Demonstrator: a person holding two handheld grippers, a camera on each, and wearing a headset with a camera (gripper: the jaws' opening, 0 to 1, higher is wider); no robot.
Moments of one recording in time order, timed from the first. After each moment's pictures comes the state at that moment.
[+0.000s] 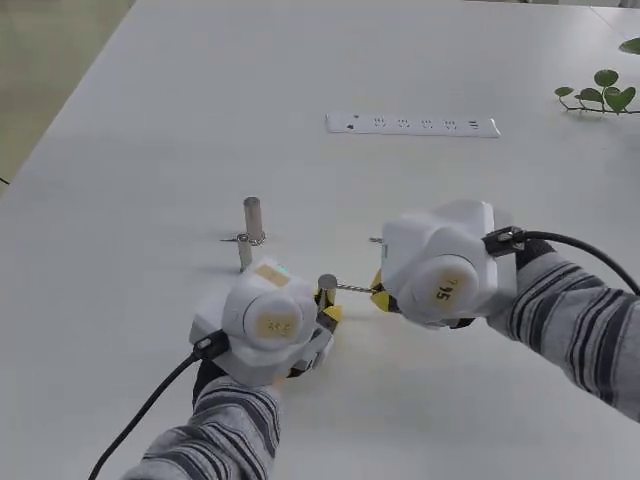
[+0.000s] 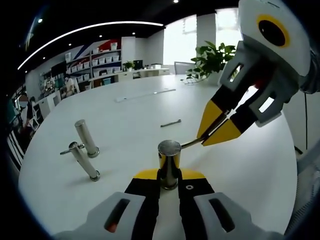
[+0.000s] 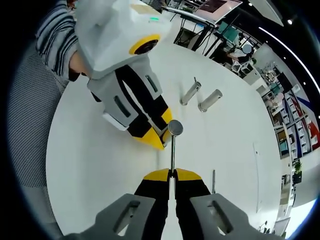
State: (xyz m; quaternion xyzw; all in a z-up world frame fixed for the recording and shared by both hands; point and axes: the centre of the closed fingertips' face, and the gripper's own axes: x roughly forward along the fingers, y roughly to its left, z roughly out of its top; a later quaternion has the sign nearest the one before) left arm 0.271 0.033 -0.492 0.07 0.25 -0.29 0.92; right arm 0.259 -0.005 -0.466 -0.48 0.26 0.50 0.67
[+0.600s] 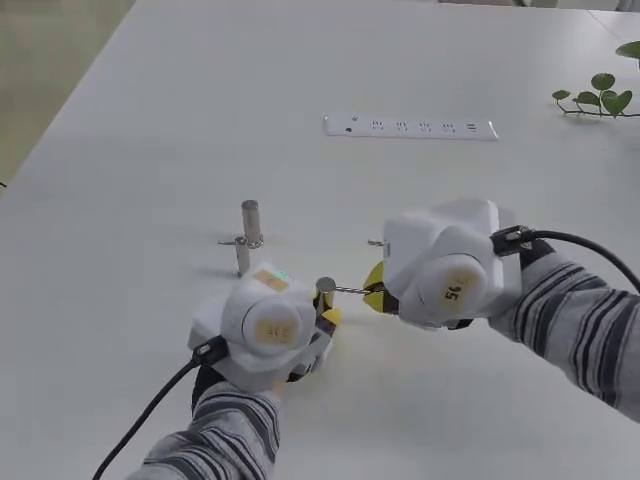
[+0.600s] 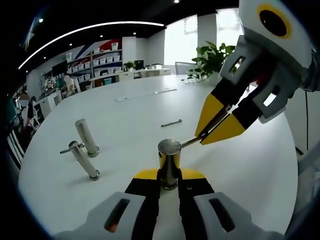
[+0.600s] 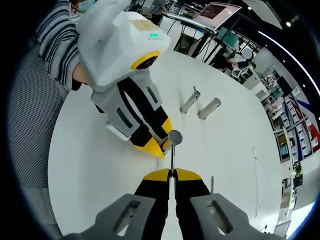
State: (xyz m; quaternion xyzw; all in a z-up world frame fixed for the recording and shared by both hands) left arm 0.273 0.032 -0.493 0.07 0.25 -0.29 0.92; right arm 0.257 0.004 -0.456 -0.46 0.24 0.52 0.68
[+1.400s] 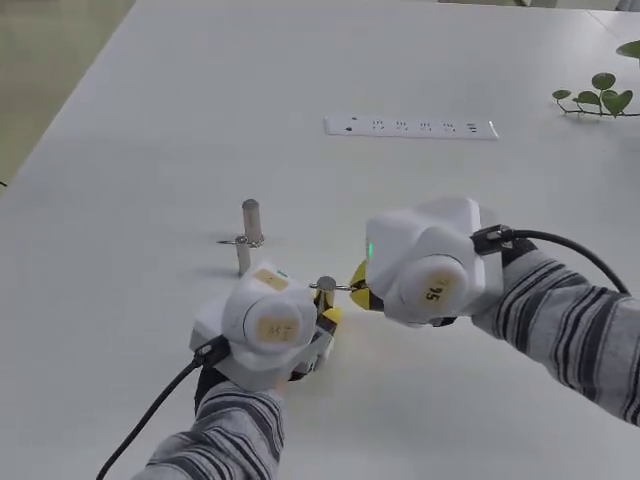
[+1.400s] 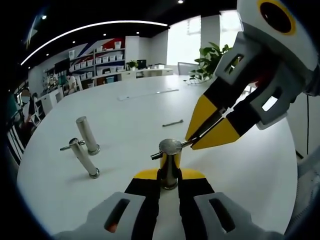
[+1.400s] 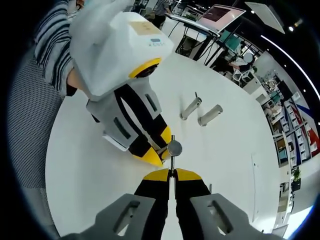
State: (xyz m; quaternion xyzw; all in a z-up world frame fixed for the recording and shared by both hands) left arm 0.272 0.033 -0.493 0.05 0.25 -0.28 0.92; right arm 0.260 0.019 -0.457 -0.47 0.23 0.52 0.67
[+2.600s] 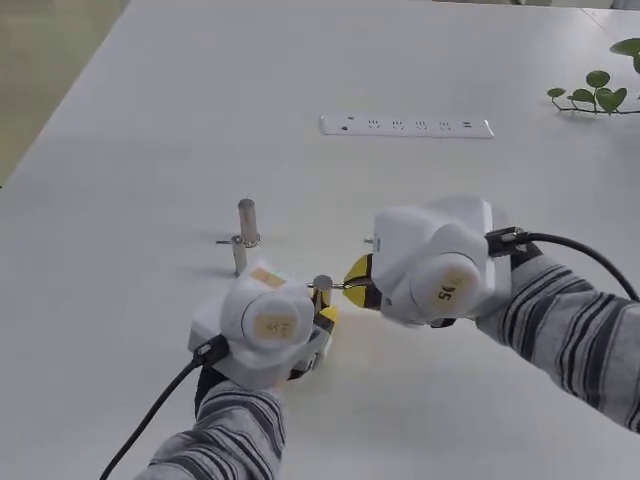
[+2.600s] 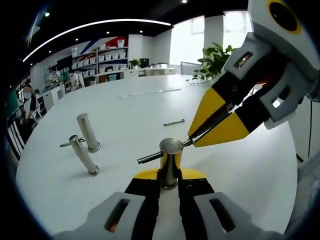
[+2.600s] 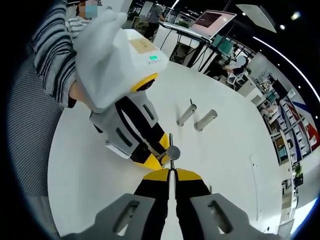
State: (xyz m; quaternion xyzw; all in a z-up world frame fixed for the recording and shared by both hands) left arm 0.274 0.032 -0.494 0.04 0.26 -0.27 0.93; right arm 0.257 0.022 -0.448 -0.44 0.21 0.52 0.70
